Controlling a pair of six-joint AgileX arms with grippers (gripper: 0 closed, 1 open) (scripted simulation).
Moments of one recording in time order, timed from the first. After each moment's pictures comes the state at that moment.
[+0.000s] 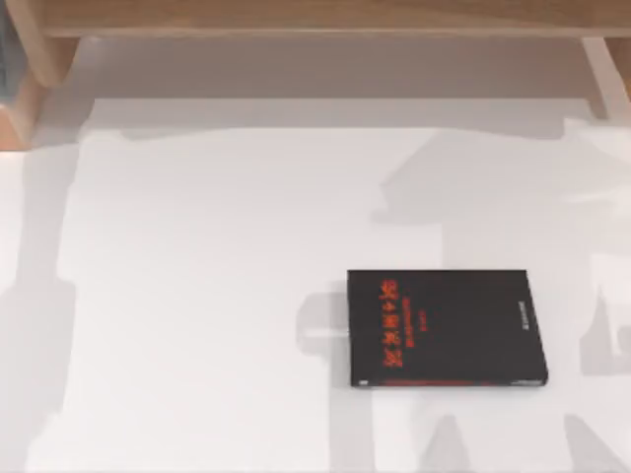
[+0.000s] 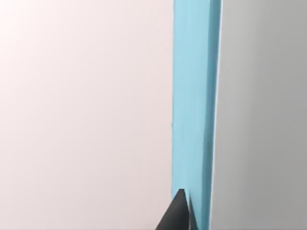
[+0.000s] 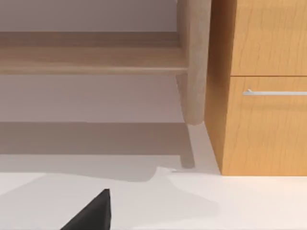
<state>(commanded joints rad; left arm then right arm) 0.10 1.66 1.61 0.34 -0.02 0.16 0.00 0.00 0.00 0.00 0.00 0.00</state>
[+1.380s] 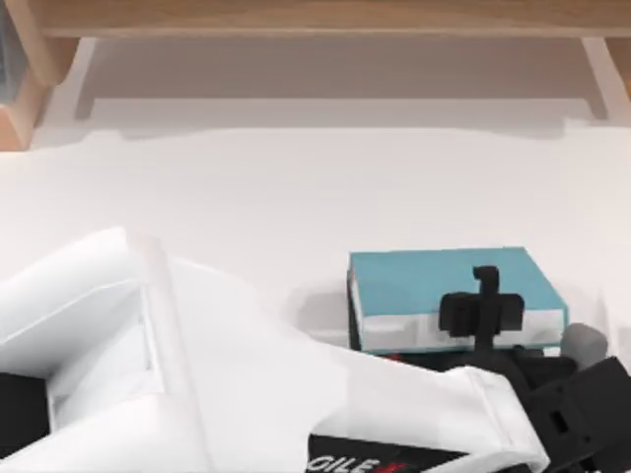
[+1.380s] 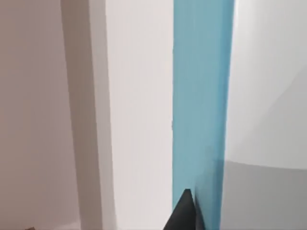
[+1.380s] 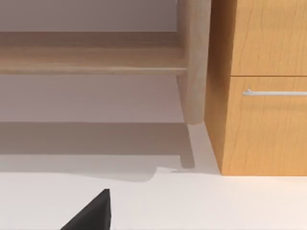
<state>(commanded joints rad) -1.30 2.10 1.29 -0.27 -0.96 0.58 0.00 0.00 0.00 0.00 0.00 0.00</state>
